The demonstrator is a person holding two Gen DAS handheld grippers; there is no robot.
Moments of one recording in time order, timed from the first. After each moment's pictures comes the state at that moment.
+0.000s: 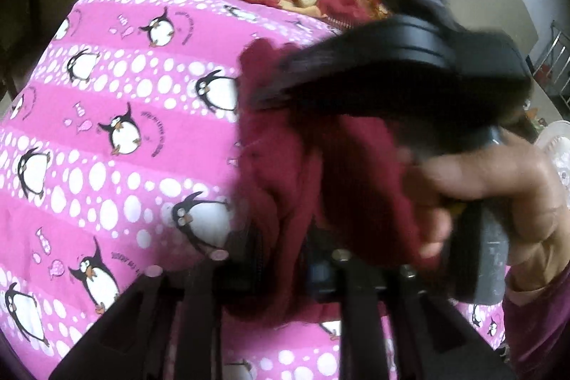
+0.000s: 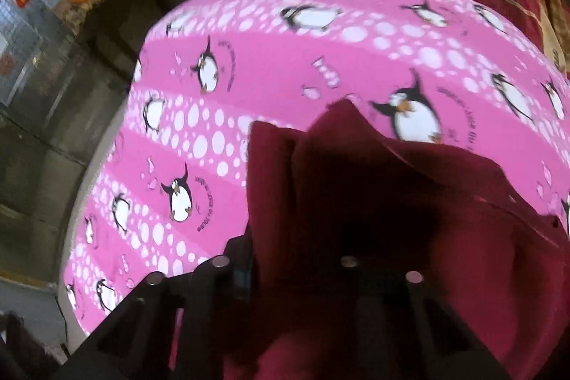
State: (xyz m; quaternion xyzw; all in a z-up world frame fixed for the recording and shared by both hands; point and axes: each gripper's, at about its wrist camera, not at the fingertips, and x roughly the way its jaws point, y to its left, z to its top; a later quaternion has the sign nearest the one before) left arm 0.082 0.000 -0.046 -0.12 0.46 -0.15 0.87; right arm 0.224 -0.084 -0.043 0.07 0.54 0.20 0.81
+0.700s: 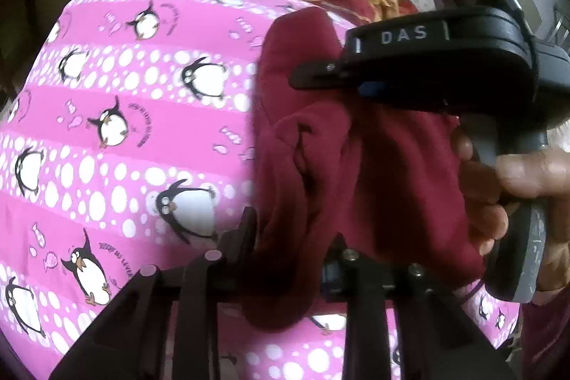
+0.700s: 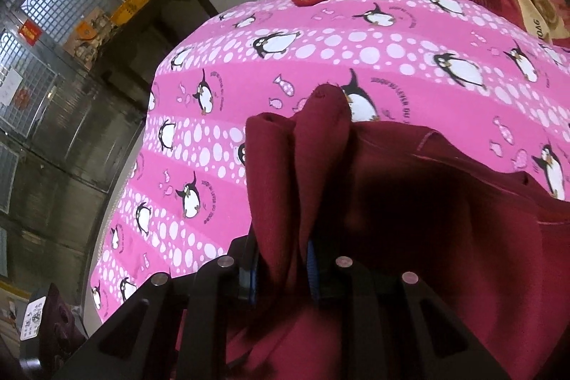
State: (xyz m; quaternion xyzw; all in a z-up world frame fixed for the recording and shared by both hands) left arm 0.076 -0.026 -0.046 -0.09 0.48 -0.15 0.86; right arm 0.197 -0.135 -0.022 0.13 0.52 0.21 0.82
